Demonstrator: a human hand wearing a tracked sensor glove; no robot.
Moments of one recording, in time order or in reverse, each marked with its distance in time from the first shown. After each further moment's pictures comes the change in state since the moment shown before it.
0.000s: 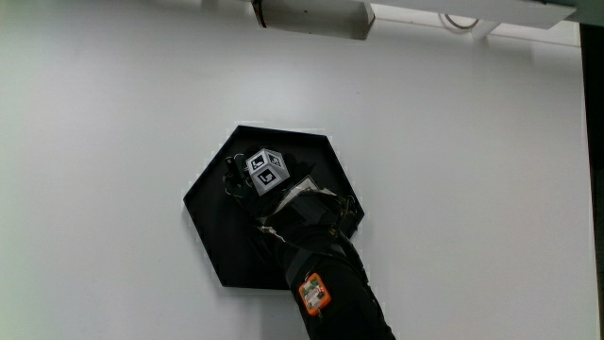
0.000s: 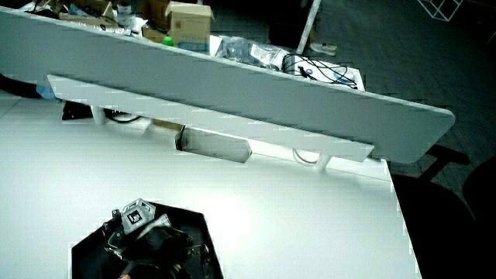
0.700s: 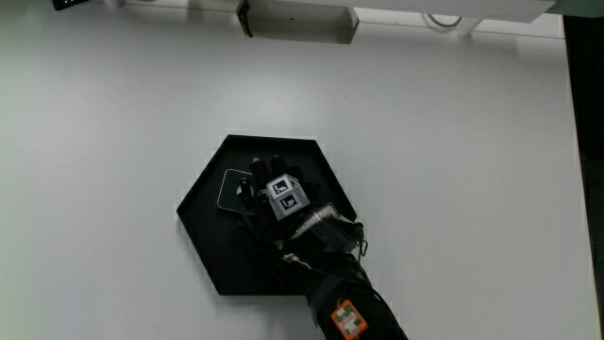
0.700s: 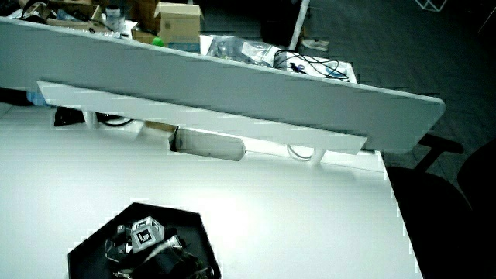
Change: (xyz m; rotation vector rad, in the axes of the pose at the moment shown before) arm 0.005 -0.028 -0.041 0.066 0.189 0.035
